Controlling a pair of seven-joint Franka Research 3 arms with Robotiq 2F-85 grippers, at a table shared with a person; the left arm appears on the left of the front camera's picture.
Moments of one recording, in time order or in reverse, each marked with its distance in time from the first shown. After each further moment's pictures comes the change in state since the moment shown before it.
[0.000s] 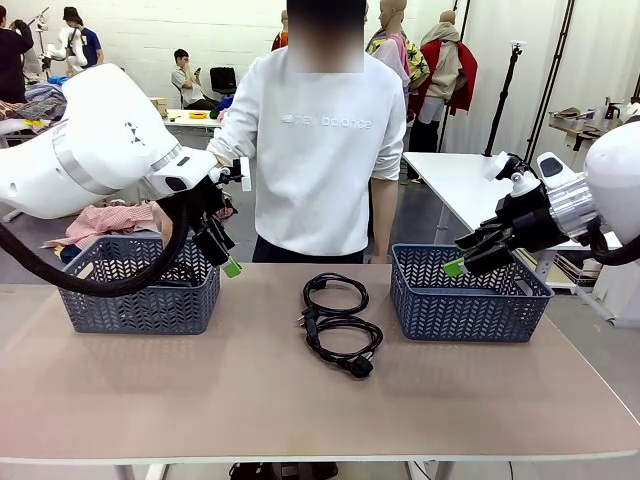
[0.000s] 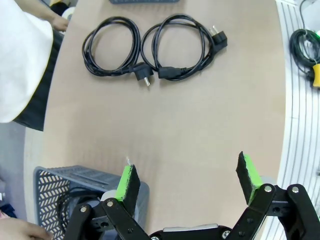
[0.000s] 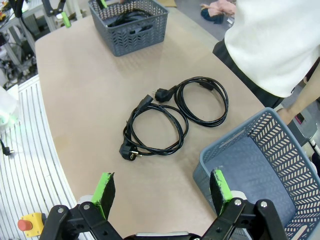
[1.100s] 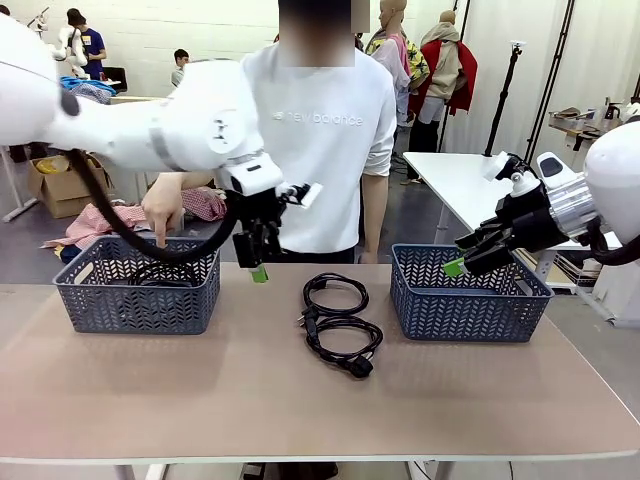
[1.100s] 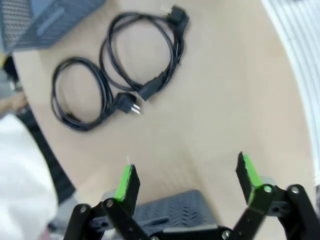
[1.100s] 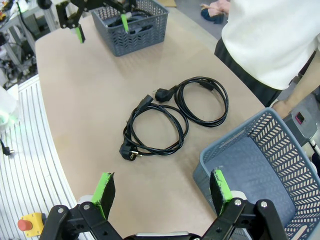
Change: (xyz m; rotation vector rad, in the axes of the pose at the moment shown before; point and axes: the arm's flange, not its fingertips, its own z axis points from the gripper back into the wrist) left arm 0.107 0.009 -0.069 -0.155 0.296 -0.589; right arm 0.000 0.000 0.000 0.000 0.000 0.001
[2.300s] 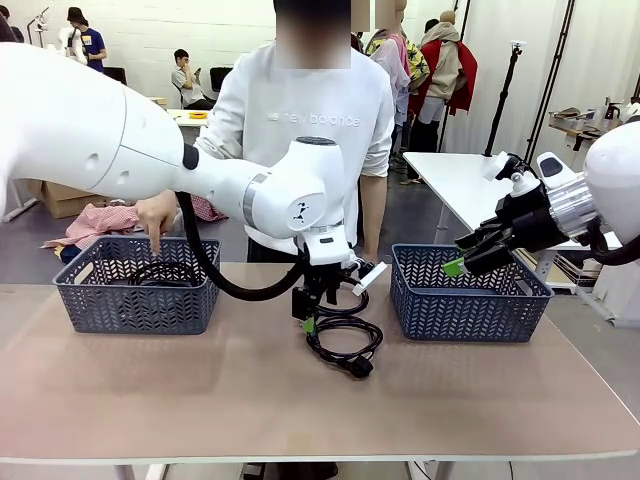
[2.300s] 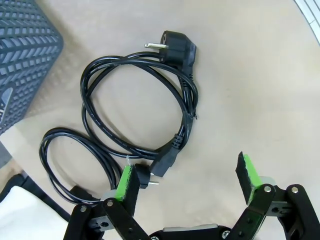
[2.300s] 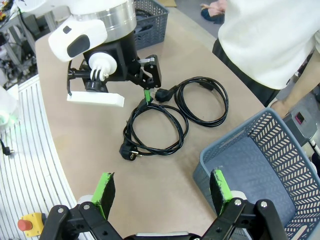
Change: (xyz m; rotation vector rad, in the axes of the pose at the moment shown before) left arm 0.081 0.024 -0.118 -0.046 0.102 -0.219; right arm 0.000 0.000 0.000 0.000 0.000 0.000
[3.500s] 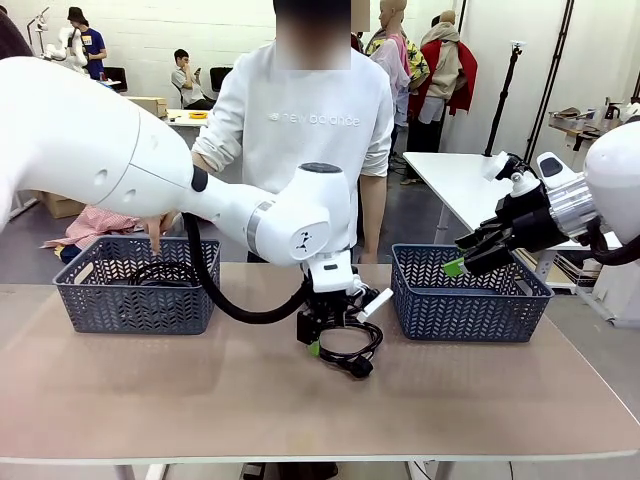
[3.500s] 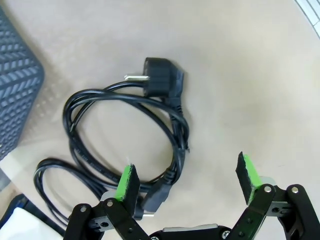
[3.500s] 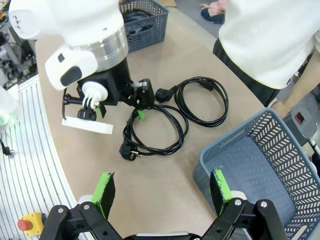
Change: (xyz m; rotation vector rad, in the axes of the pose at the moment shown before) left arm 0.021 -0.016 -0.038 0.001 -0.012 -0.063; right arm 0.000 0.000 0.000 0.000 0.000 0.000
